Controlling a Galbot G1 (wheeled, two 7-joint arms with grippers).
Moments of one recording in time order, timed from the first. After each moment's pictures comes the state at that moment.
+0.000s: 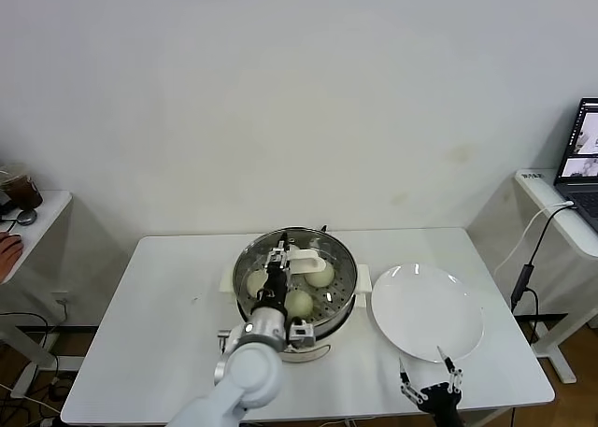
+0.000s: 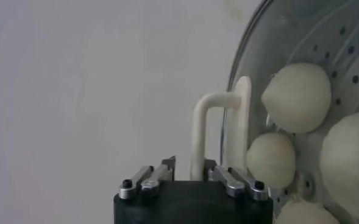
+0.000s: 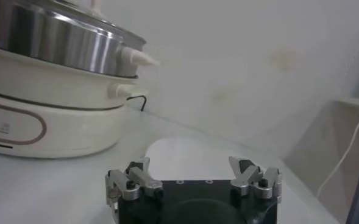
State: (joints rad) left arm 0.96 -1.24 0.14 -1.90 1.21 0.62 0.16; right arm -1.70 1.51 0.72 1.82 -0.17 0.32 -0.19
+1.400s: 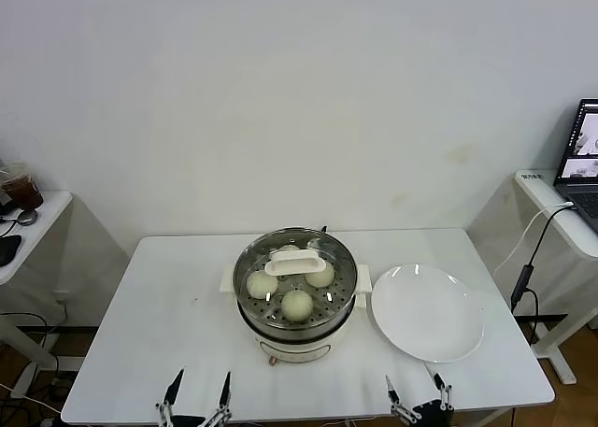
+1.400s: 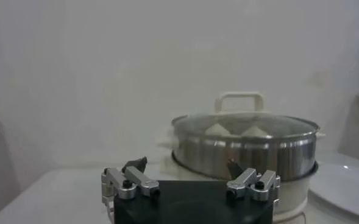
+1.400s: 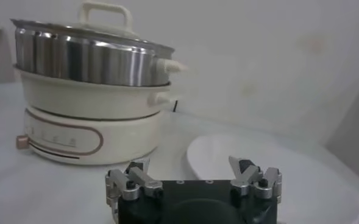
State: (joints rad) left arm 2.00 -1.35 -0.44 -2.12 -0.10 -0.34 -0.14; right arm -1.83 1.40 0.63 1.92 0.05 0.26 -0.21
